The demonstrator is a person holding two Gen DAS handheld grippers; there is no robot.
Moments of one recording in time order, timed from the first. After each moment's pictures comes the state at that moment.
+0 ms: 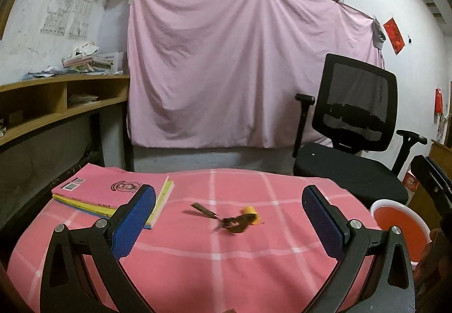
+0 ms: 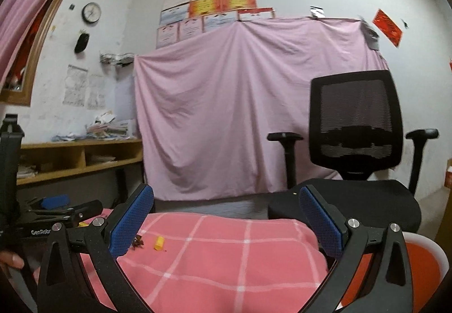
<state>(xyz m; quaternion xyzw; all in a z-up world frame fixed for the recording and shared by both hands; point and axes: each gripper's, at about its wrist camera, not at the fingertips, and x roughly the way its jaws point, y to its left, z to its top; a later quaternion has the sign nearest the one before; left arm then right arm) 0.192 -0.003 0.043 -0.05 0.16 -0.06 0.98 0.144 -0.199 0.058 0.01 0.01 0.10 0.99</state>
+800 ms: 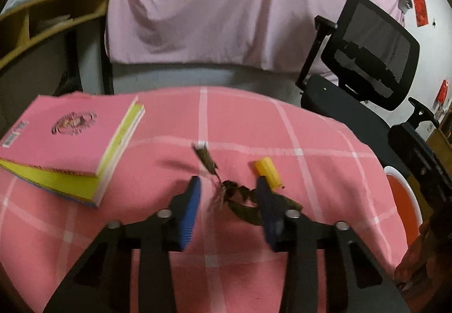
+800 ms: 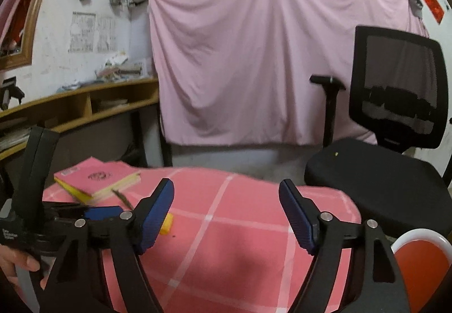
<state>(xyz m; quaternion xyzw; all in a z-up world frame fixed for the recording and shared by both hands) 0.298 0.001 -0.008 -0.10 0.38 -0.10 0.91 0.245 -0.155 0.030 -0.03 0.19 0.16 0.97</state>
